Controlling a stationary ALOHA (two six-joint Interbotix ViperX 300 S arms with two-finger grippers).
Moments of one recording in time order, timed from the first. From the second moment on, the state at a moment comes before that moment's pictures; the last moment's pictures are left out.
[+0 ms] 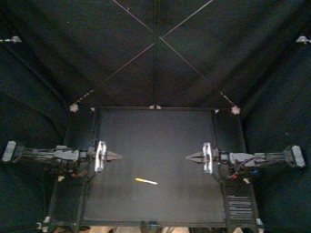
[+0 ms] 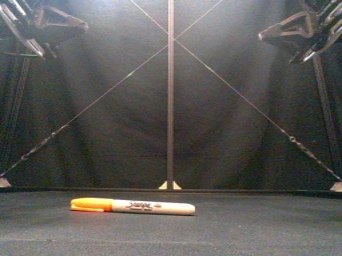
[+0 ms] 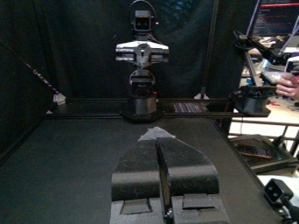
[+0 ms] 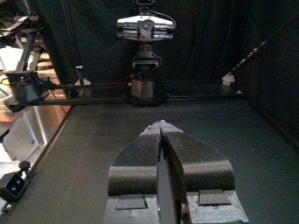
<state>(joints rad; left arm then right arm) 0.00 -0.96 1.17 0.00 -0.29 0.00 0.00 -0.96 1.17 0.00 -0.29 0.00</state>
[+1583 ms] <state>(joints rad) -0.02 -0.87 1.25 -0.05 -0.29 0.00 0.17 0.25 0.53 0.19 0.01 0.04</state>
